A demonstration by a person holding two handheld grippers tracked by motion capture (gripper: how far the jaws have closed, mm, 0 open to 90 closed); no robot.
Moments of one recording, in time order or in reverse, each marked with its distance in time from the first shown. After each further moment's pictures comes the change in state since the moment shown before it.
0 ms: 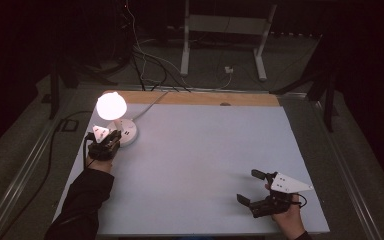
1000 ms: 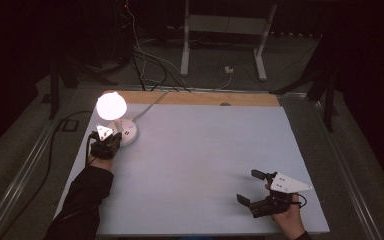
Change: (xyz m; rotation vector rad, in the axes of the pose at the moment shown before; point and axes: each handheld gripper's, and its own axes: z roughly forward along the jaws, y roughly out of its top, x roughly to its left) left arm 0.007 -0.010 0.022 0.071 -0.020 0.033; right arm 0.000 0.000 0.000 0.004 0.000 -0.001
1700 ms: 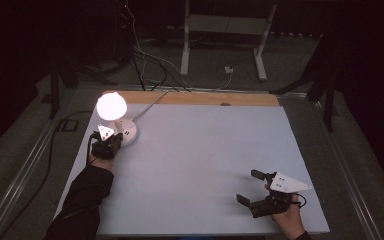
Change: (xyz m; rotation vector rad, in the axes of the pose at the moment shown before) left arm -0.001 -0.001 0.003 0.005 -0.010 0.022; right arm 0.000 0.000 0.001 0.004 0.002 0.003
